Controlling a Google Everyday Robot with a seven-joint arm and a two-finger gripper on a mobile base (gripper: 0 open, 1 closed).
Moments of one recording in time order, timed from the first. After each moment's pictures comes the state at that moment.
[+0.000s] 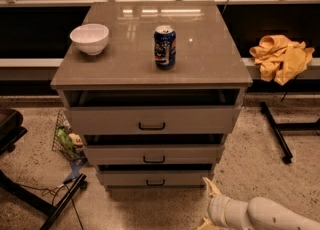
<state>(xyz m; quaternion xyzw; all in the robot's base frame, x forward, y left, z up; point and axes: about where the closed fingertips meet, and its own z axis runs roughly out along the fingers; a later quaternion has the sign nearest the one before) 0.414 -0.135 0.410 -0.53 0.73 0.15 0.40</state>
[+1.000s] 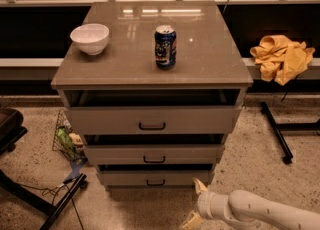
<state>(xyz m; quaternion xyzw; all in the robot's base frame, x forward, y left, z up) 0.449 -0.116 0.325 -0.54 0.74 0.17 0.37</state>
